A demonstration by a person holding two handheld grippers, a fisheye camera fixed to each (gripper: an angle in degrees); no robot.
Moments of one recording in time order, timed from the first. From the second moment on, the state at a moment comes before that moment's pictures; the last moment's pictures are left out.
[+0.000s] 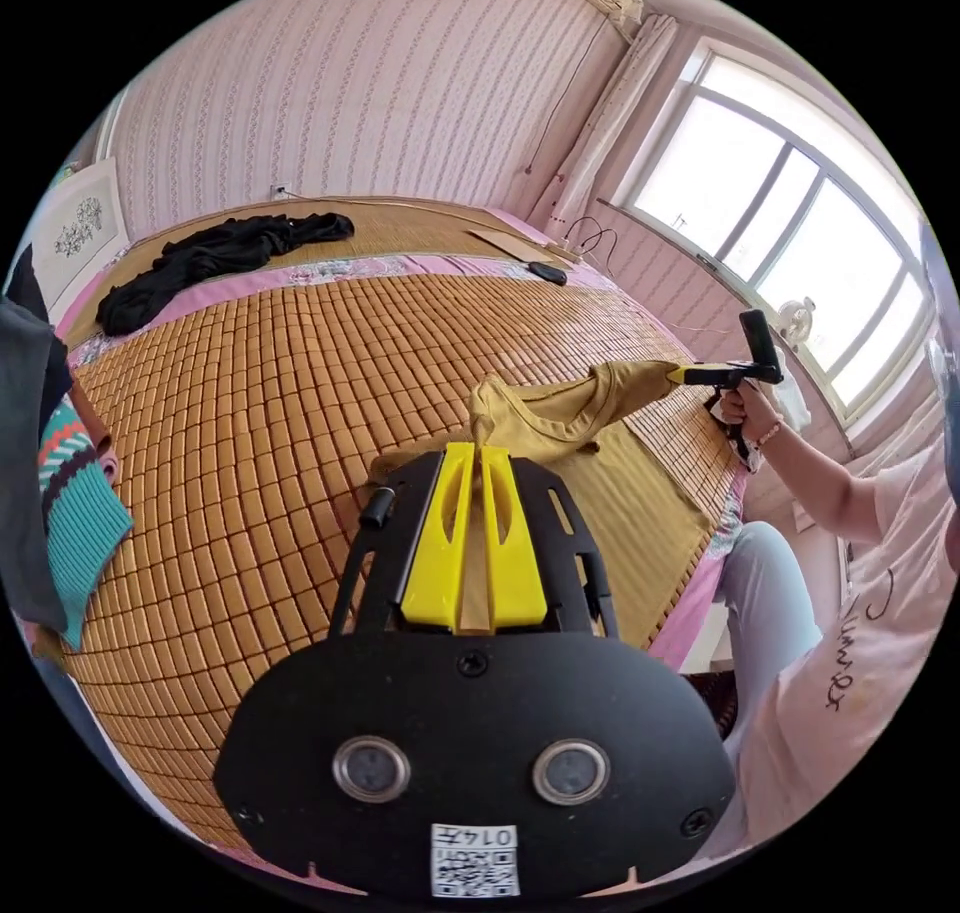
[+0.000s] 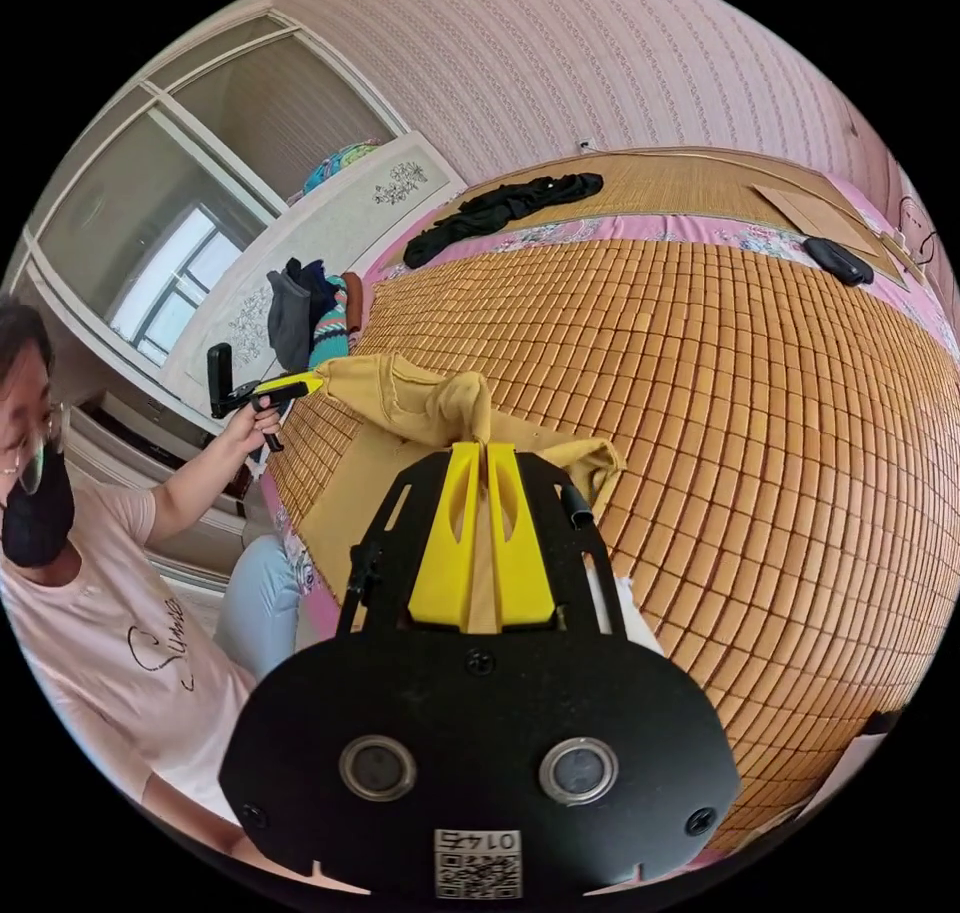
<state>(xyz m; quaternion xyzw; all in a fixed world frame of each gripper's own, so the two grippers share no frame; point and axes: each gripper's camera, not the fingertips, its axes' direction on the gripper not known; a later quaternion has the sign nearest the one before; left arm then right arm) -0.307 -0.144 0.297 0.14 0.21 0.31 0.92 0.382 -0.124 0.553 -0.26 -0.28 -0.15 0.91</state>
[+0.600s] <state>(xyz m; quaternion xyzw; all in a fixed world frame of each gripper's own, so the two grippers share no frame) -0.334 -0.050 0.350 0.10 0.21 0.21 0.95 0.420 -0.025 0.539 -0.31 -0.24 -0.08 0.92</state>
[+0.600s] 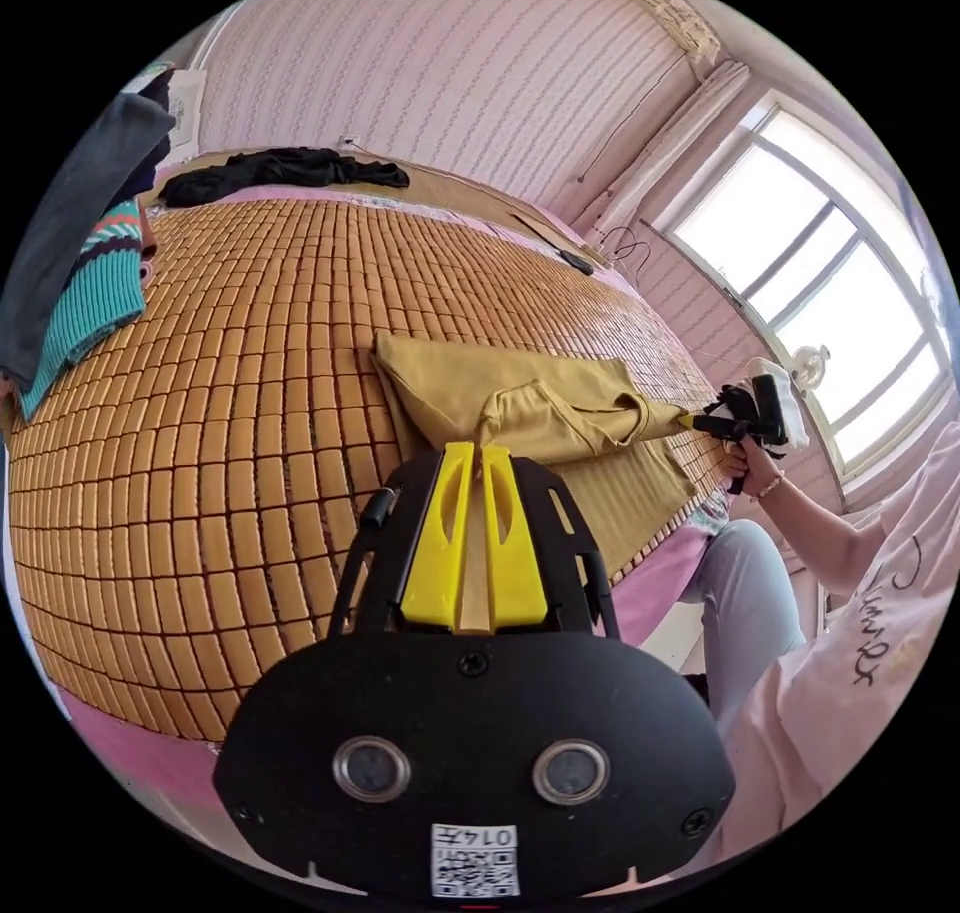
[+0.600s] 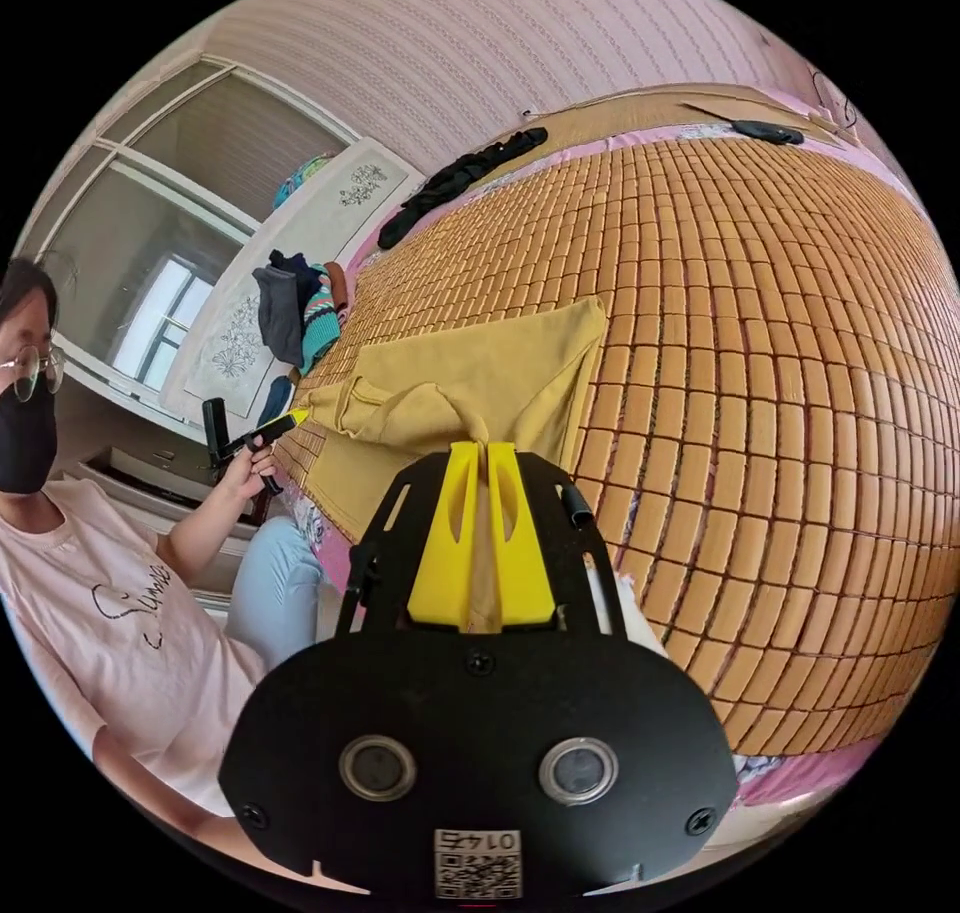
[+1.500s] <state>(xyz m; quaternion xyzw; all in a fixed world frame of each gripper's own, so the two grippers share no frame) -0.224 -0.059 0.358 0.04 0.17 0.34 0.93 0.334 0.010 0.560 -0.33 -0.31 -0.20 0.87</state>
